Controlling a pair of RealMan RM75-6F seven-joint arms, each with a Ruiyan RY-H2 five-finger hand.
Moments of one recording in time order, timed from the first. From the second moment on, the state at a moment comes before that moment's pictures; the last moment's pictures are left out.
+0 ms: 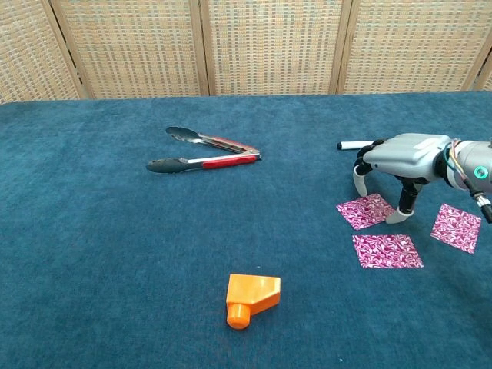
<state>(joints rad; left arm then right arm) 0.01 -0.97 -0.03 -1.79 1.39 1.52 0.14 0.83 -1.54 0.08 -1.18 -1.13 0.69 -0.40</state>
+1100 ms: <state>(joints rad) 0.02 -0.97 -0.03 -1.78 1.40 1.52 0.14 0.82 -1.48 0.08 -1.28 -1.13 0.73 -0.39</state>
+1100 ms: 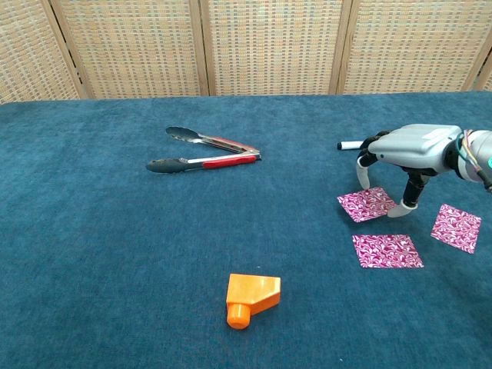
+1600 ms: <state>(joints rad) 0.02 -0.97 -0.03 -1.80 1.41 1.54 0.15 0.77 -1.35 0.05 -1.36 -1.20 0.77 -0.33</state>
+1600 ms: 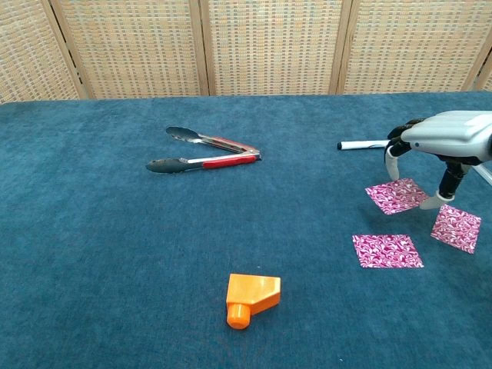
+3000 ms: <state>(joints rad) 0.07 -0.96 -0.01 -1.87 1.44 1.60 0.21 0.73 -1.36 -0.13 -1.03 -1.69 0.90 0.17</state>
